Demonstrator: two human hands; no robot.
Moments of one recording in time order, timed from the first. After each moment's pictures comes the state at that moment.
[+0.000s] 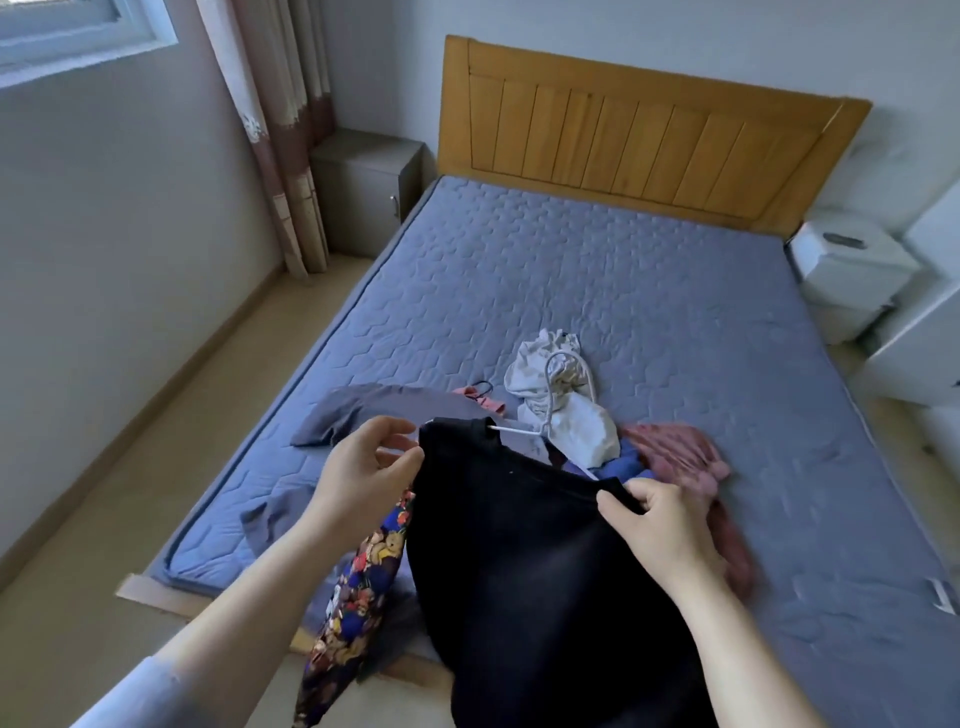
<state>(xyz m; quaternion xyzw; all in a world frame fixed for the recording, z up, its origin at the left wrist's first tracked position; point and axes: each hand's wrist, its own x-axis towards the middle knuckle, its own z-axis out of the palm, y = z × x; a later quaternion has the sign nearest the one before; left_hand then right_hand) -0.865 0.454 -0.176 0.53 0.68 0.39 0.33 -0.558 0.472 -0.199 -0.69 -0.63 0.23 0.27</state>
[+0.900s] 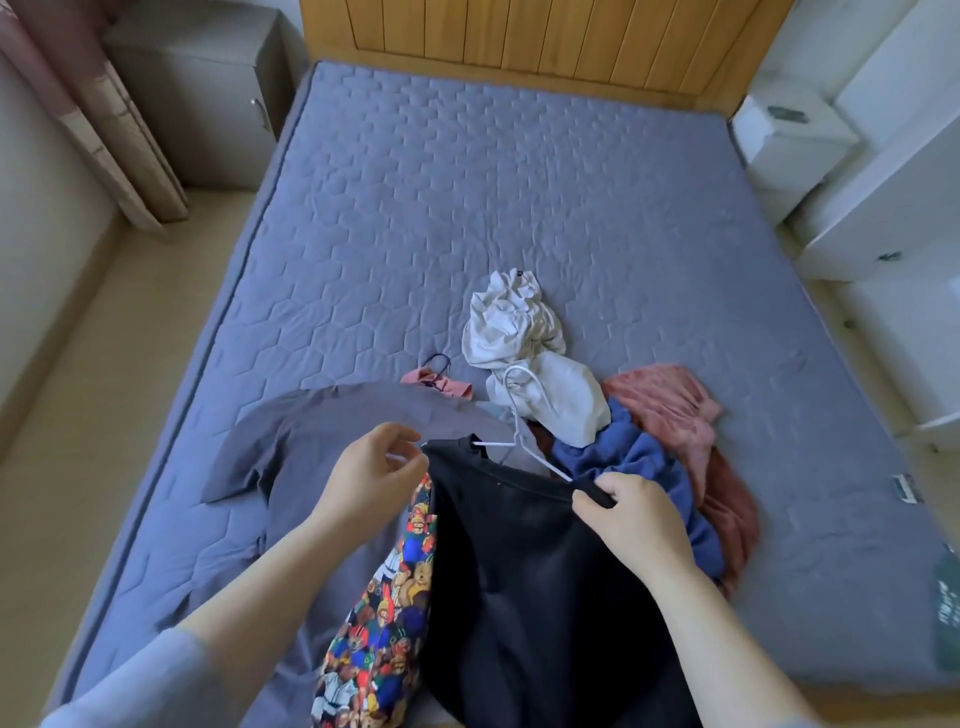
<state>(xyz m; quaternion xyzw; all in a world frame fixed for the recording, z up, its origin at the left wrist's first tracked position) -0.894 0.676 -0.288 0.59 0.65 0.22 0.43 -0.609 0.618 -0.307 -0.79 -0.56 0.21 0.12</state>
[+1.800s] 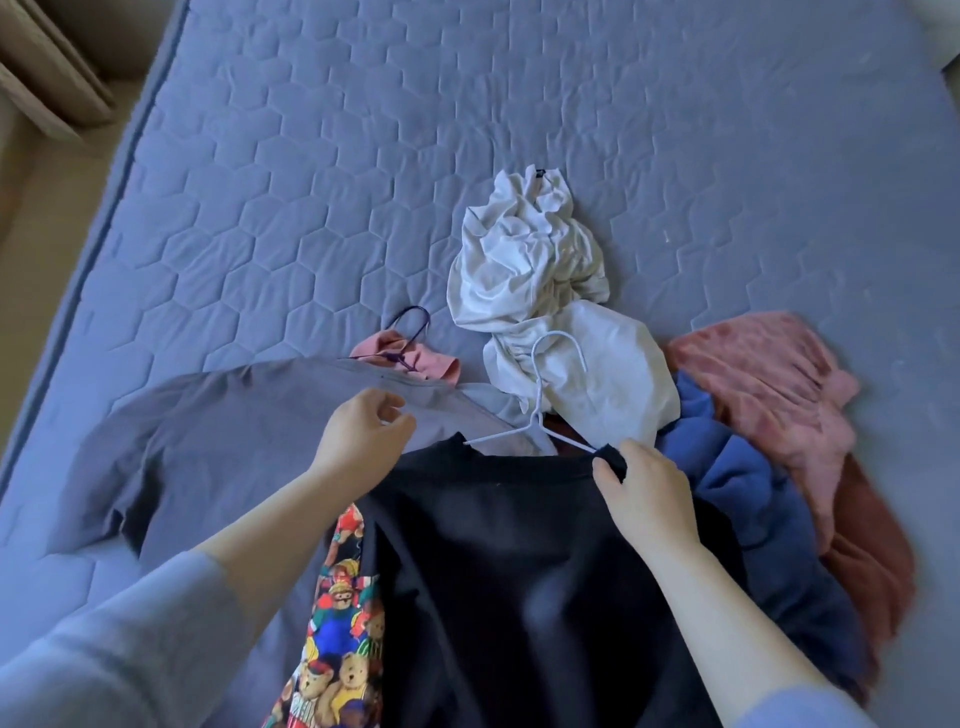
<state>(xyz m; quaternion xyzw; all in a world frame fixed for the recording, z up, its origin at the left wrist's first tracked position) -0.815 0.859 -0.539 0.53 0.73 0.12 0.41 -0.528 0.780 -0.560 -0.80 -0.57 0.20 0.06</state>
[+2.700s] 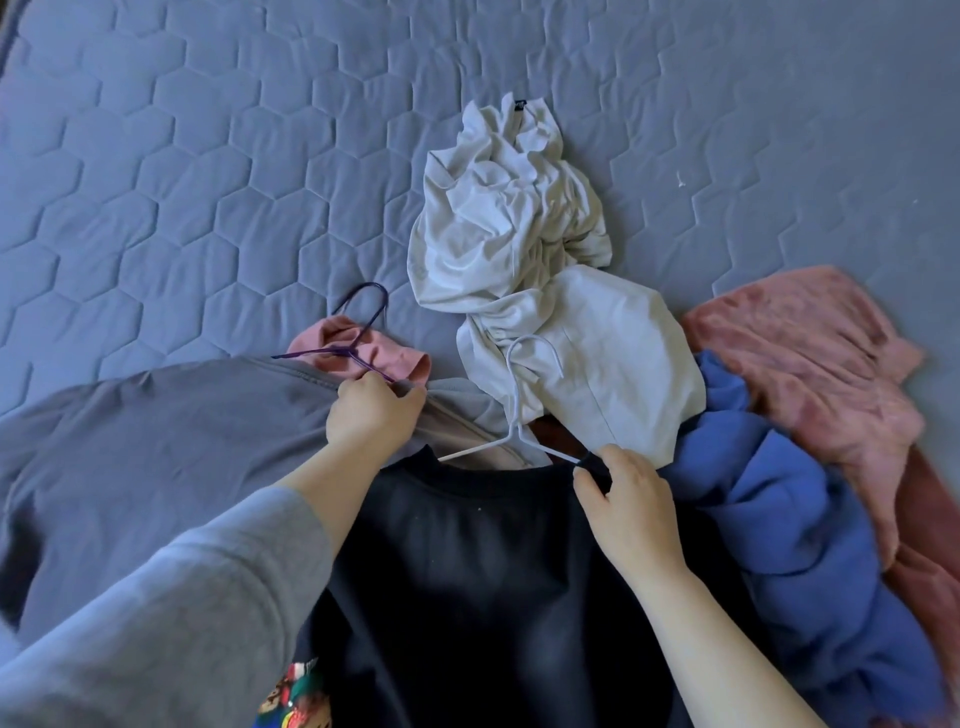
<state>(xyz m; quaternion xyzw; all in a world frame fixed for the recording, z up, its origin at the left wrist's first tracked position) -0.760 0.926 -0.664 0.51 0.79 -0.04 0.32 -0.528 0.792 -0.642 -0.80 -0.54 0.25 0.10</state>
